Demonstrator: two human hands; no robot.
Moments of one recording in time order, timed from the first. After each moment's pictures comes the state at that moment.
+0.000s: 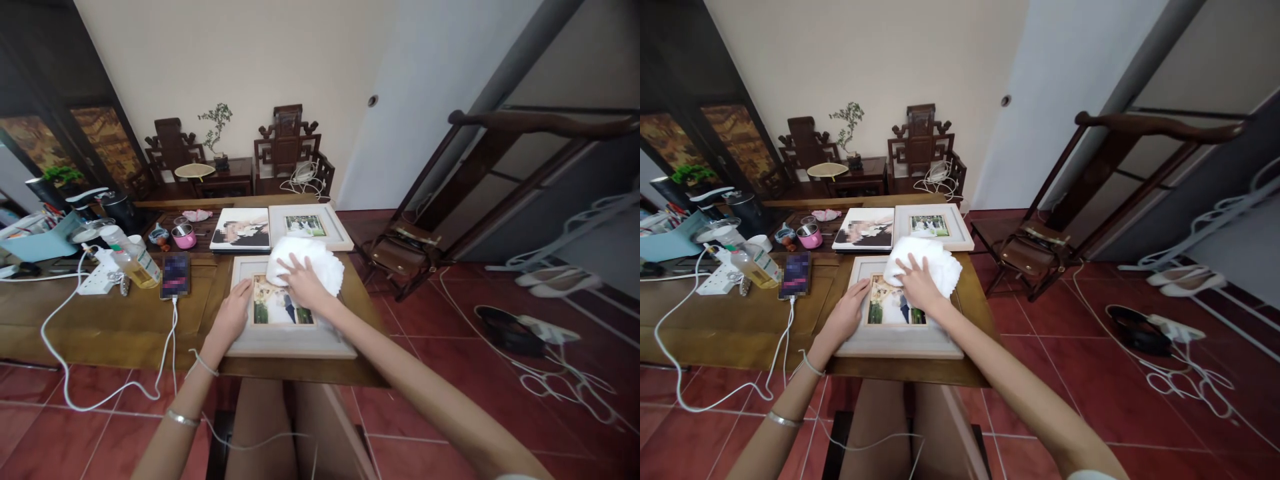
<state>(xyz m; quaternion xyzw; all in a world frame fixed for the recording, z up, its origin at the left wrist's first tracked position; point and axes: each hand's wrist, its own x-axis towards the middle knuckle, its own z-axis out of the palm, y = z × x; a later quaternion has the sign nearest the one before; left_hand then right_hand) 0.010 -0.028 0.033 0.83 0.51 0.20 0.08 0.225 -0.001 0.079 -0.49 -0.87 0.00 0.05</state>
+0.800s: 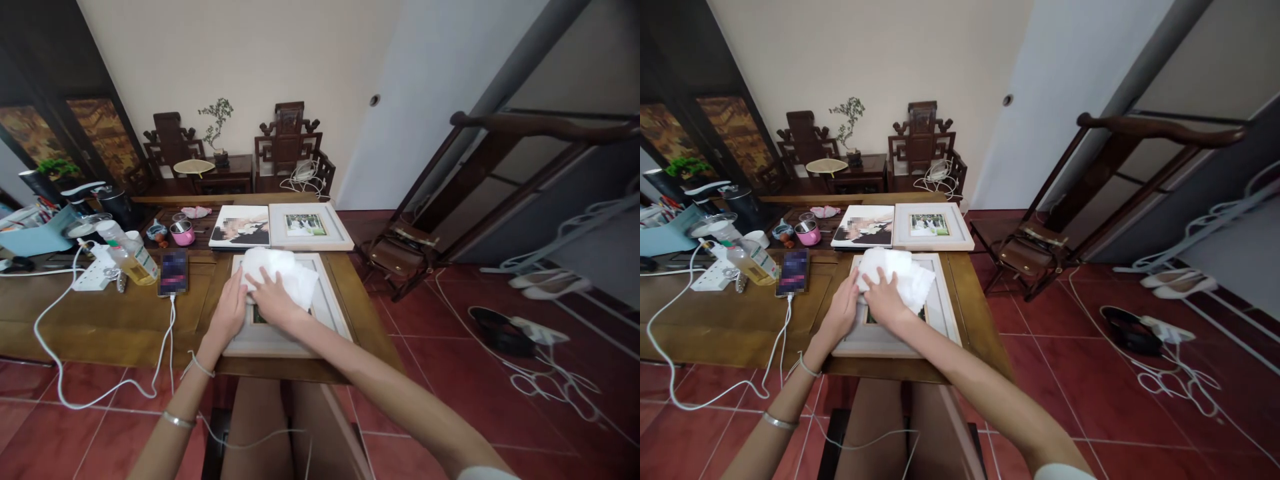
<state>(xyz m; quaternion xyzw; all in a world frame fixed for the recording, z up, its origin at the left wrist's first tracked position) 0.014 -0.034 0.043 0.74 0.51 0.39 0.18 0.158 -0.026 0.087 -0.45 -0.89 0.04 0.00</state>
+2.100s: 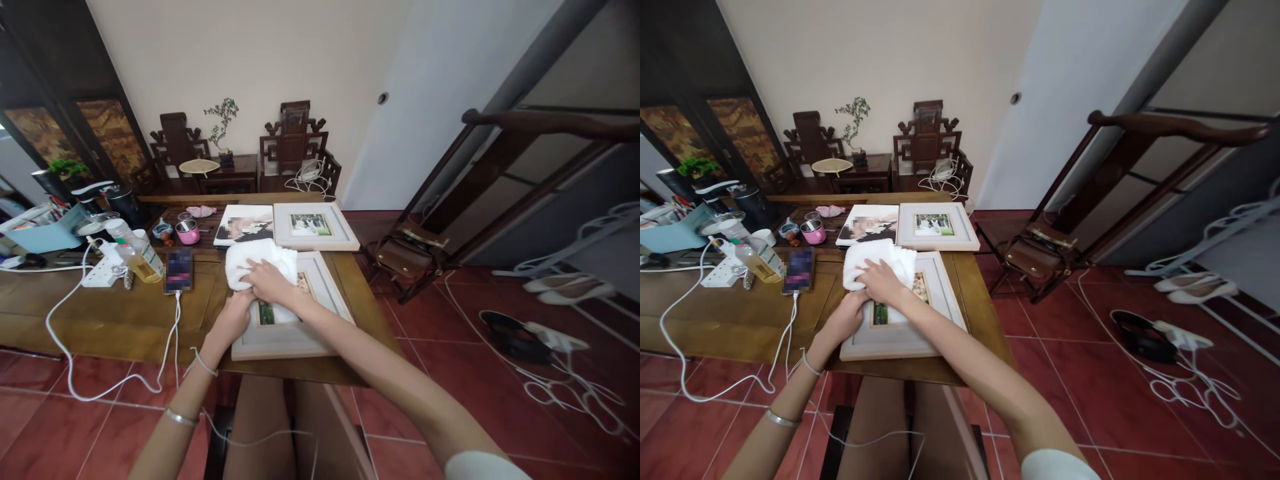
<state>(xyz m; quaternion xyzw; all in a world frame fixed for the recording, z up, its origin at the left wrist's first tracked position) -0.001 -0.026 0.018 0.83 0.46 0.26 0.18 0.151 0.011 0.103 -0.36 -0.93 0.02 0.06</state>
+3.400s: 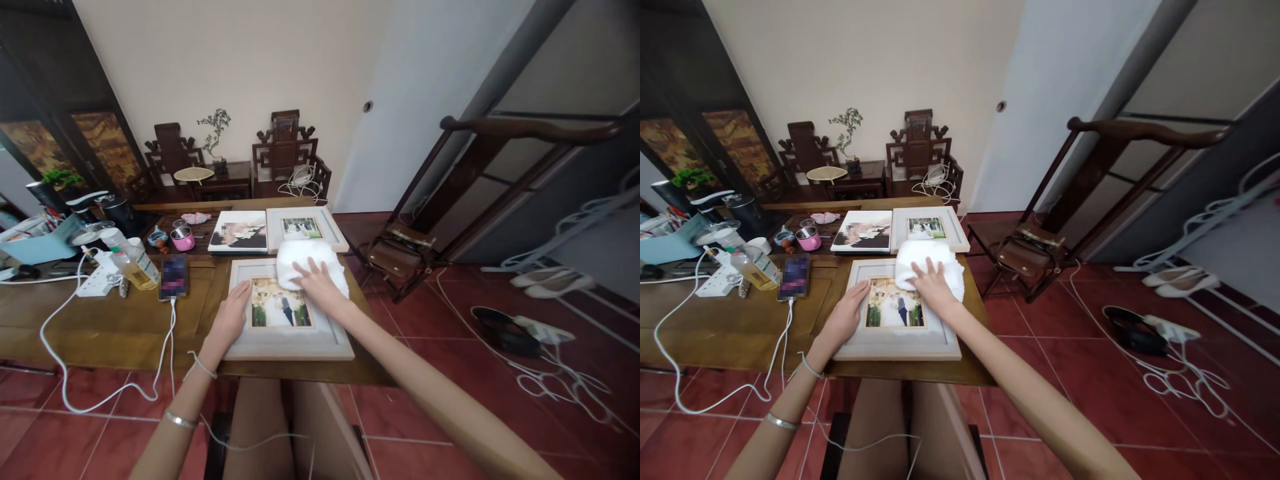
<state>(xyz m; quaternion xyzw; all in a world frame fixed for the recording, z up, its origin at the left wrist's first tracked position) 0.012 -0.030 0.032 0.82 0.53 0.19 0.10 0.257 -0.014 0.088 -0.54 -0.84 -0.05 0.01</state>
